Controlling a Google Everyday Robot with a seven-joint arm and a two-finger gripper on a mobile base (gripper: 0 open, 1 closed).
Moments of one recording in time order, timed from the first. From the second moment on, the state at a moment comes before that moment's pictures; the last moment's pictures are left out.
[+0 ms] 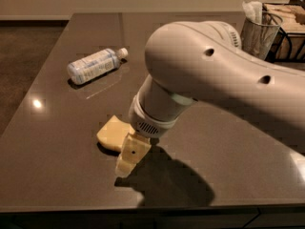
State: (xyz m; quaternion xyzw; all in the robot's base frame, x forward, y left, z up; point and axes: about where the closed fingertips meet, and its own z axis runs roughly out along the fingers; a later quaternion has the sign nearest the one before) arm 0.419 0.030 0.843 -0.59 0.78 0.10 0.19
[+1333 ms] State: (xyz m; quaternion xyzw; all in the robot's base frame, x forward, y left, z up) arm 0.445 0.015 0.857 -0.57 0.79 0.10 0.19
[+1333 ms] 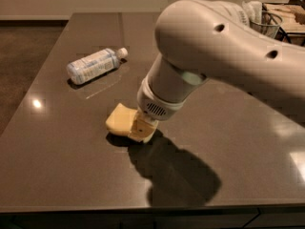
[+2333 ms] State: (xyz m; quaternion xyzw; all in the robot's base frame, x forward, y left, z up) arm 0.540 -0.081 0.871 -0.47 0.86 0.05 0.20
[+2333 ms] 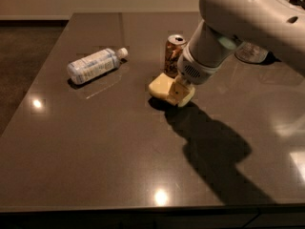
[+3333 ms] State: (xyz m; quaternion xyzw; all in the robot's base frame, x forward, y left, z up) arm 0.575 -0.126 0.853 -0.42 0.88 0.04 0.21
